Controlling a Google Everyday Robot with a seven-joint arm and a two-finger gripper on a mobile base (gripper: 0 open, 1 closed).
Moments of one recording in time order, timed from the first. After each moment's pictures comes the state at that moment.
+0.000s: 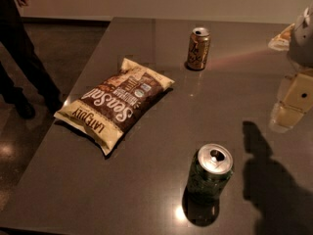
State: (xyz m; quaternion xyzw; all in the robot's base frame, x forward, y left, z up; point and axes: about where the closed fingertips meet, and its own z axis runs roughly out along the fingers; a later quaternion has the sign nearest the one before) arm 0.438 -0.215 0.981 -0.60 0.78 -0.04 0.17
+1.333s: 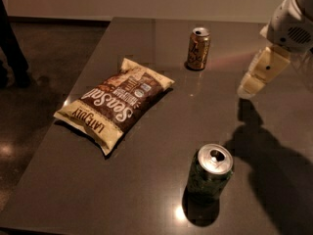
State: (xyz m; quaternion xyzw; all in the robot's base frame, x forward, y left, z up) arm 0.519 -0.212 0.974 -0.51 0.83 -0.01 0.22
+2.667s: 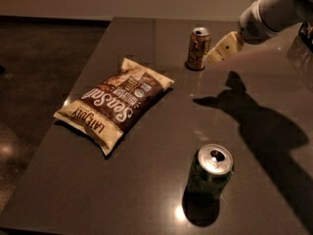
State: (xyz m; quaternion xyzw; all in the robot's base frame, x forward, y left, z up) arm 0.652 -0.194 0.947 -0.37 0.86 0.04 0.35
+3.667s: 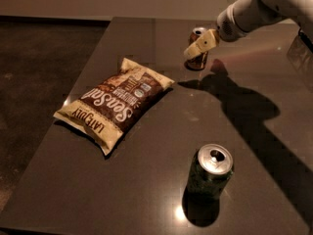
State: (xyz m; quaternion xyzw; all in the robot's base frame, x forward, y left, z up) arm 0.722 -0.156 0.922 -0.35 0.85 0.08 0.37
